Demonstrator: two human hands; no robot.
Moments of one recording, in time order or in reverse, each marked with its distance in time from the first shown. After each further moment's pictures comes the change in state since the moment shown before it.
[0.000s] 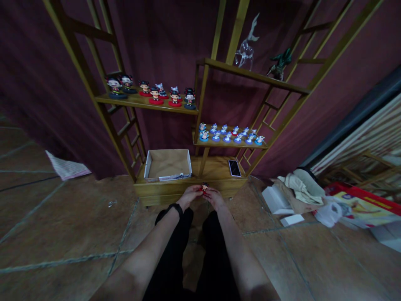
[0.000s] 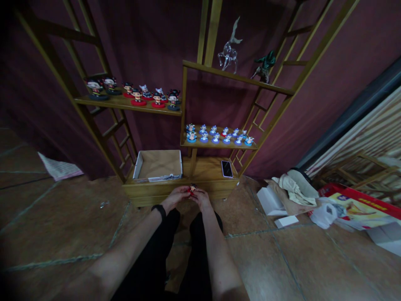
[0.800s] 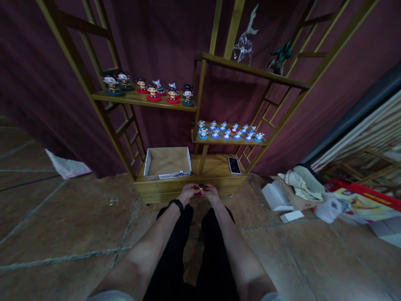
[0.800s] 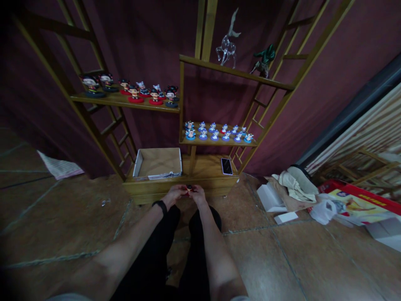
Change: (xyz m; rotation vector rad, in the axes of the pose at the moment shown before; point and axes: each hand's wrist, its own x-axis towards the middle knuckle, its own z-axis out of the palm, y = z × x) left_hand 0.007 -0.009 -0.005 -0.095 0.182 -0.095; right_hand 0.015 0.022 0.006 -0.332 0.068 -0.210
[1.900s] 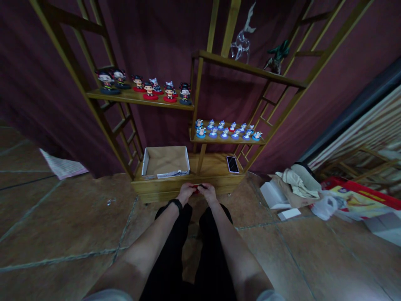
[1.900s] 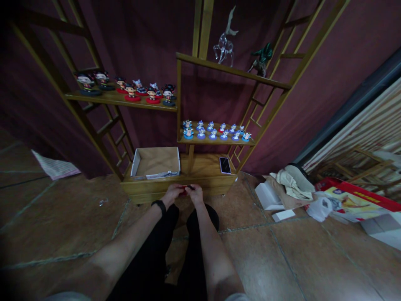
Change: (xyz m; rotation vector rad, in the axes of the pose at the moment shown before) left_hand 0.005 -0.005 0.002 0.130 0.117 0.063; right_hand -0.007 -0.012 0.003 -0.050 -0.056 -0.056
